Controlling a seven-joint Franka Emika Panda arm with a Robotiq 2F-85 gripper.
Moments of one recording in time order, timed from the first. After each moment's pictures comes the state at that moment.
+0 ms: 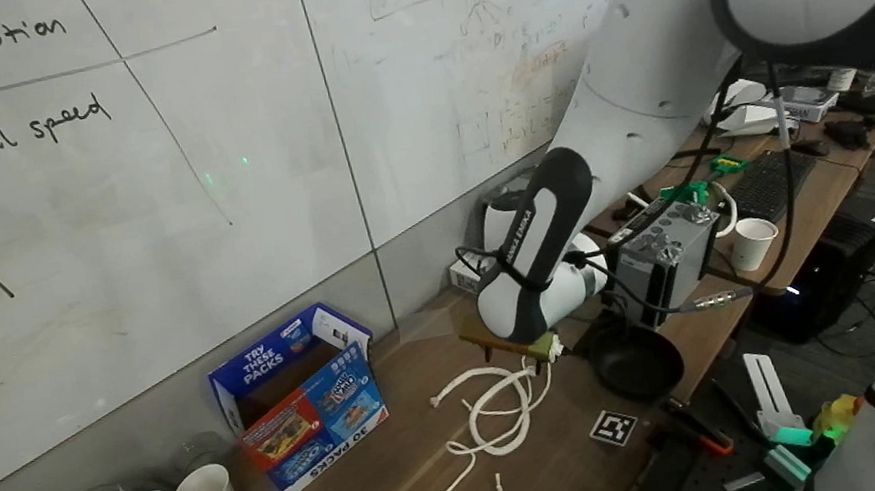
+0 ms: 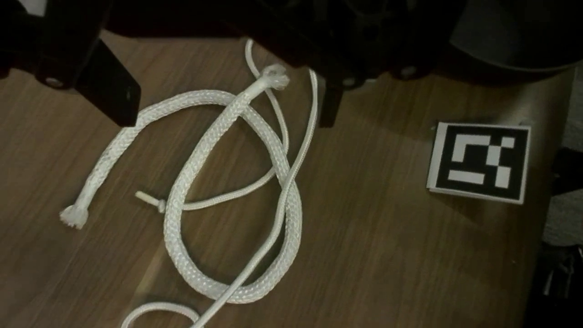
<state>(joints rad) 0.00 0.30 0.02 -2.54 0.10 2.89 1.05</state>
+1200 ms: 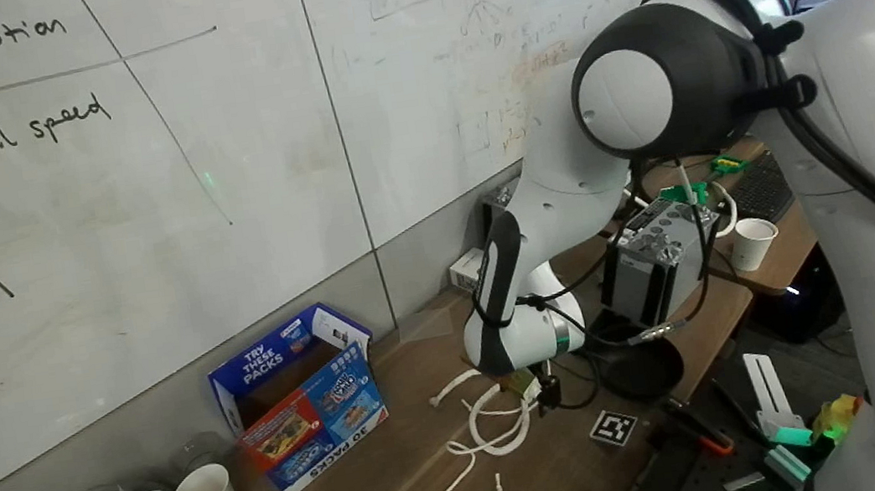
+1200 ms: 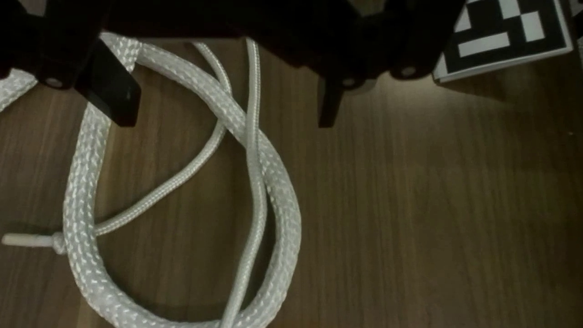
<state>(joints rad) 0.01 0.64 0.02 -2.39 0.44 2.97 1.10</state>
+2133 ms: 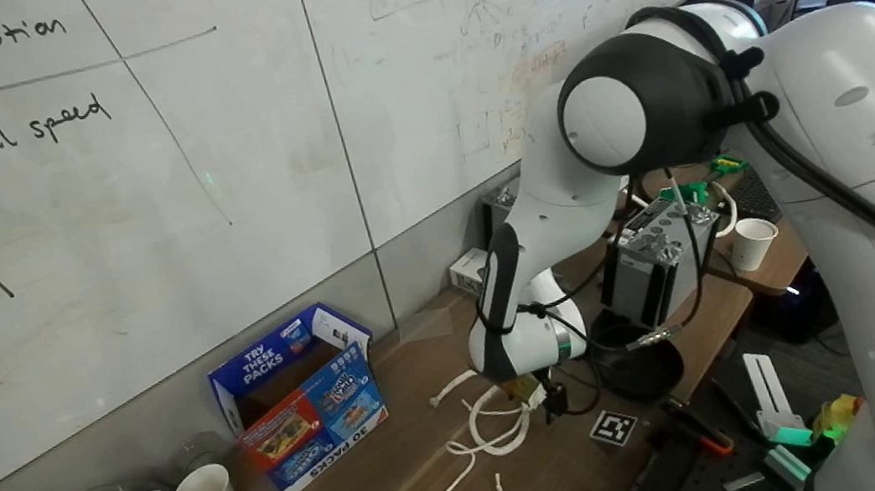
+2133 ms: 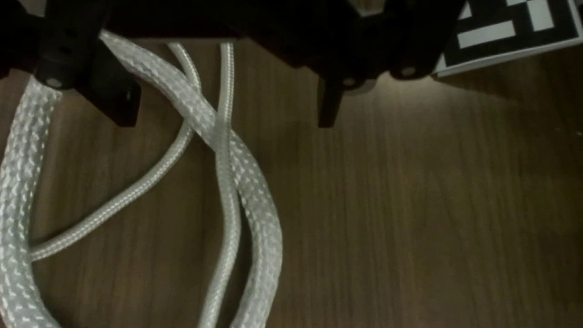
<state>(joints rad) -0.01 0.71 0.01 -2.35 0.44 2.96 1.10</state>
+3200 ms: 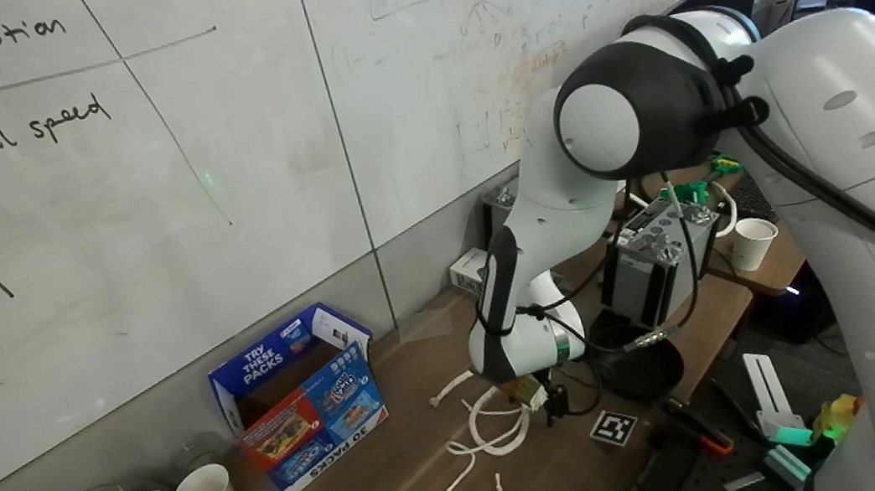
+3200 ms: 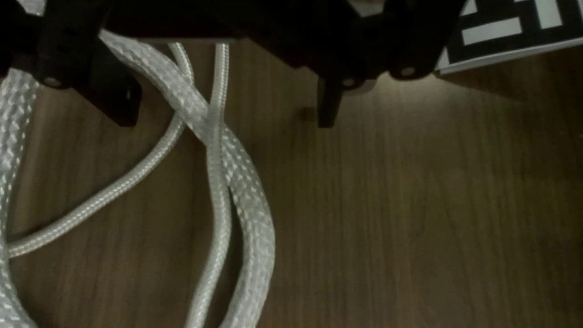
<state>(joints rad) -0.01 0.73 0.01 -2.33 0.44 2.95 1.08</state>
